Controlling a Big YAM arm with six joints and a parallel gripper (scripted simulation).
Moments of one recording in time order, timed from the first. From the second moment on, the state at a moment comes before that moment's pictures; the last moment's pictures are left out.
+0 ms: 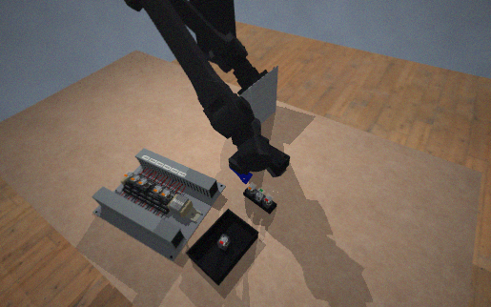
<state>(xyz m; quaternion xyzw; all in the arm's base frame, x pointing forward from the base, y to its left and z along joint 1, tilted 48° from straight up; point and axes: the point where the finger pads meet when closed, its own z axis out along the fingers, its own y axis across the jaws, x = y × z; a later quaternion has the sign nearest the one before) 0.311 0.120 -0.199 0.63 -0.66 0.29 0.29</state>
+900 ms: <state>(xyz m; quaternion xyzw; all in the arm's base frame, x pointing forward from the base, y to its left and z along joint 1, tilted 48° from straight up) 0.311 0.120 -0.199 0.63 -0.66 0.29 0.29</state>
